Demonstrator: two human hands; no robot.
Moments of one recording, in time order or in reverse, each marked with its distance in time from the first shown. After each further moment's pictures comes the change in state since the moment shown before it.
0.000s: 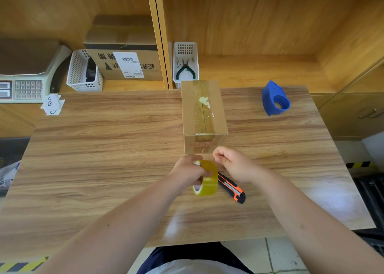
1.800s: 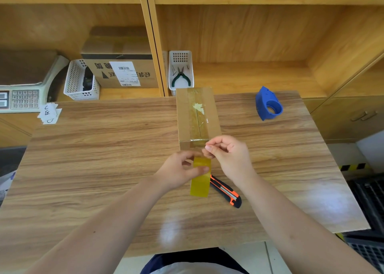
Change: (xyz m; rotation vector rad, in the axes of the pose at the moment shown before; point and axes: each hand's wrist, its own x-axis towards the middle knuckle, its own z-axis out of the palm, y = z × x) left_hand -0.014 0.015 -0.026 0.438 -0.040 0.605; right_hand -0.016 -0.043 0.000 0.555 0.463 -0.146
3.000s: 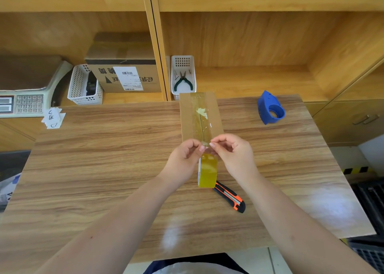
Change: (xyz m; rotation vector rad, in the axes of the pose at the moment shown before) left_hand 0.003 0.027 -0.005 -0.261 0.179 0.016; right_hand 0.015 0.001 0.001 -0.089 0.075 -0.114
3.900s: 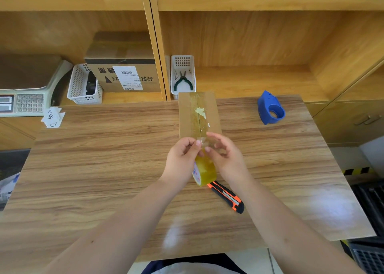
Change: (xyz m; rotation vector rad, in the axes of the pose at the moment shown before) left_hand -0.003 0.010 0.012 -0.127 0.197 -0.064; right_hand -0.005 0.016 0.012 0.117 -0.065 0.077
